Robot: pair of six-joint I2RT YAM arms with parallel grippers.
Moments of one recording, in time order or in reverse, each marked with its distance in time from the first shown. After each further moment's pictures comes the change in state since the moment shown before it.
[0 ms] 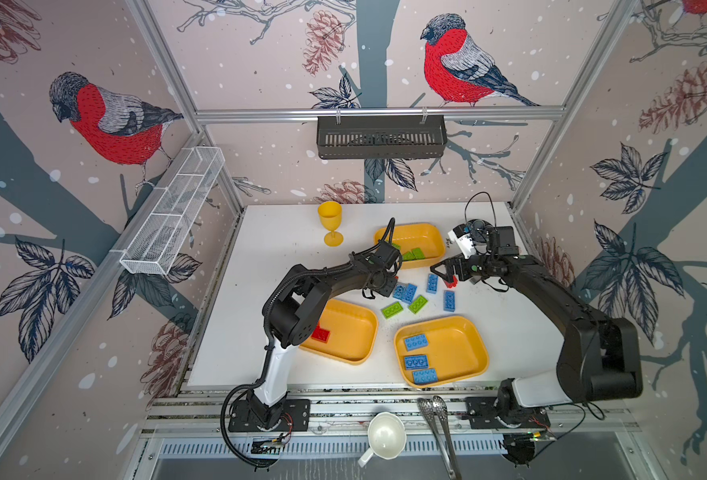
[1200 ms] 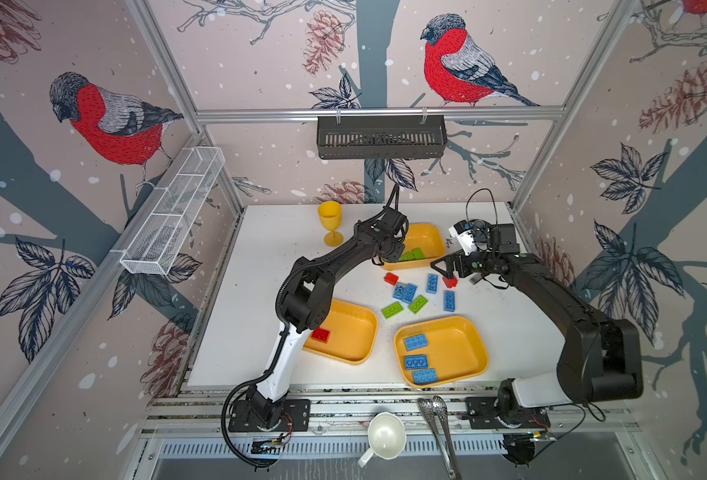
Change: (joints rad) left arm 0.066 0.219 0.557 -0.219 -0.023 0.060; right arm 0.002 -0.002 0.023 0.015 0.016 0.006
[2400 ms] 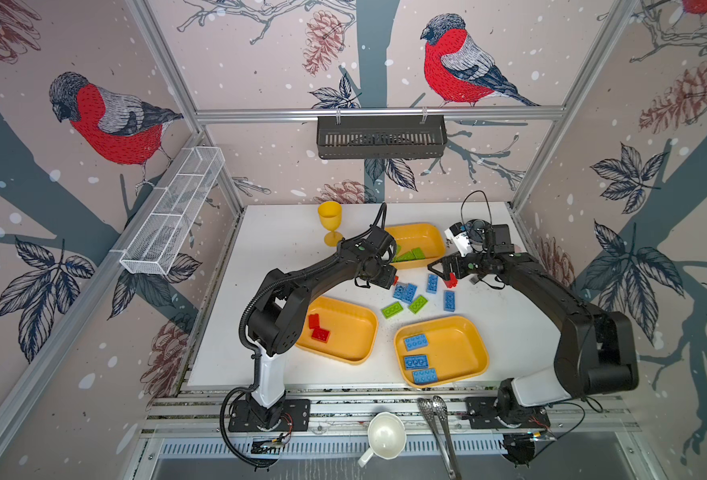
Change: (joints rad) left arm -0.024 -0.325 -0.474 0.043 0.145 -0.206; right arm 0.024 0.043 -0.002 0.012 0.003 0.002
